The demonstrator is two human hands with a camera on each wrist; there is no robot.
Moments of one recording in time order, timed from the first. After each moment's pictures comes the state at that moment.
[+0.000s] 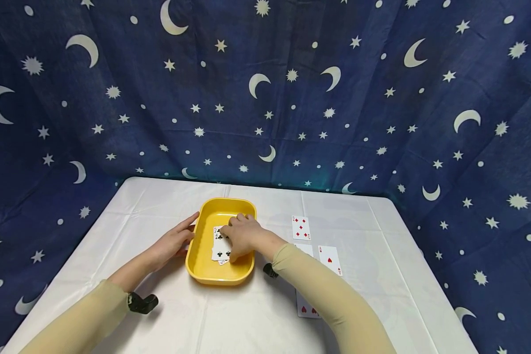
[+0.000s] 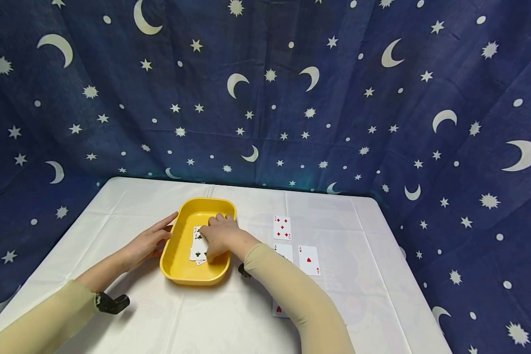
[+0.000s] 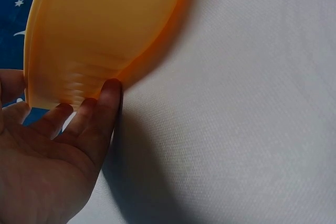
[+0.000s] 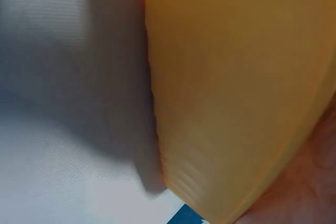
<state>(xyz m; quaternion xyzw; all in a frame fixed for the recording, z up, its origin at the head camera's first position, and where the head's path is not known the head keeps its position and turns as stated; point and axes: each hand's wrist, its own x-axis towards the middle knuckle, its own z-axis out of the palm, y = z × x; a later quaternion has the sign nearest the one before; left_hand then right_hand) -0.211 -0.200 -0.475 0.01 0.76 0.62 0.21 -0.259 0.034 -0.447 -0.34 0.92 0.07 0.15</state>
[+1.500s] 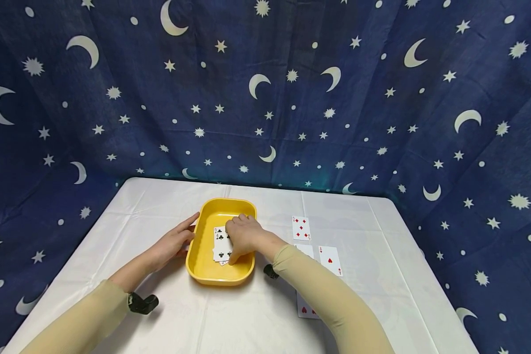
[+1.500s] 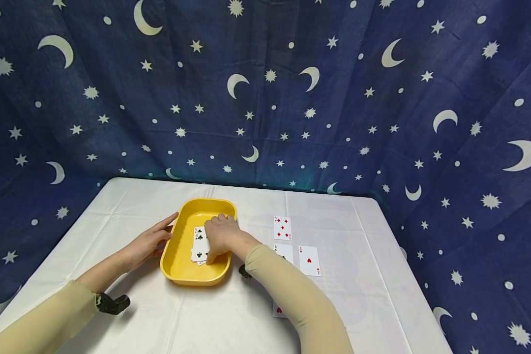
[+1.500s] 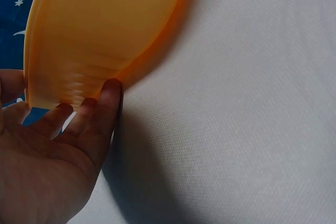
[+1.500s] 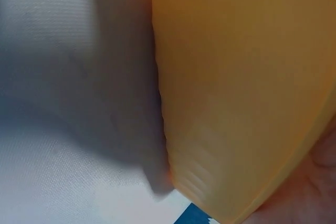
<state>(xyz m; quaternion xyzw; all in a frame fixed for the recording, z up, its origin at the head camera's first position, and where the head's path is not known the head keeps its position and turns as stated) -0.212 -0.200 -0.477 0.01 0.75 0.63 0.21 -0.259 0.036 -0.446 -0.32 0.94 0.04 0.15</state>
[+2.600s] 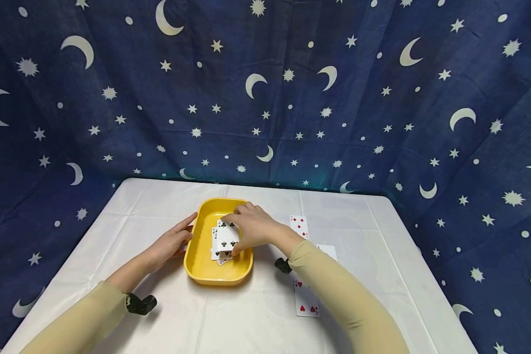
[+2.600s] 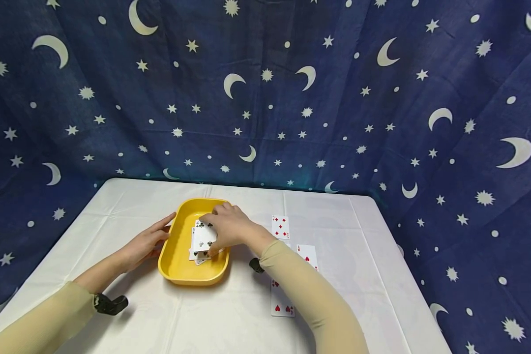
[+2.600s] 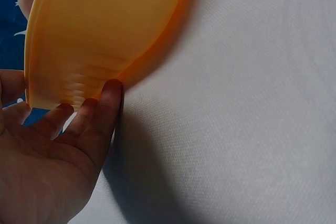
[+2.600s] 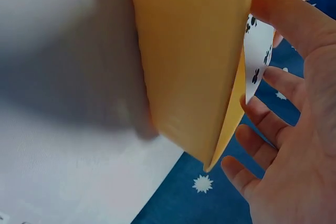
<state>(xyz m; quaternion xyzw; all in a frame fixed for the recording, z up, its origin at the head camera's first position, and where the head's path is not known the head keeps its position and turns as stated) -0.212 -0.197 -0.473 0.00 0.76 0.62 0.21 -0.263 0.070 -0.418 -0.37 0.92 -0.04 0.09</state>
